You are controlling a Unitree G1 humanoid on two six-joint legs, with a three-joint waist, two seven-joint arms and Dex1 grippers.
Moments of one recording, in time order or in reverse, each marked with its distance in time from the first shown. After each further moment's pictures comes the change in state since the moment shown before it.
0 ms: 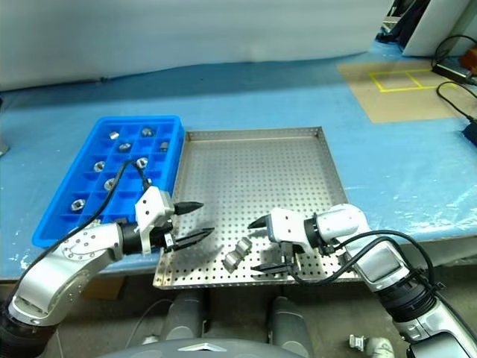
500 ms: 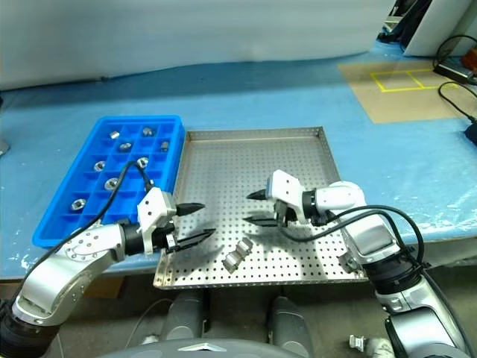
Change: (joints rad) left arm -0.017 -0.011 -0.006 0.033 0.015 -0.005 -0.006; right arm -0.170 0.120 -0.106 0.140 0.080 0.174 -0.115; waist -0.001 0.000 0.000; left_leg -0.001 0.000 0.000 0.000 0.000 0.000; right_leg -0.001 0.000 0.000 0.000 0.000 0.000
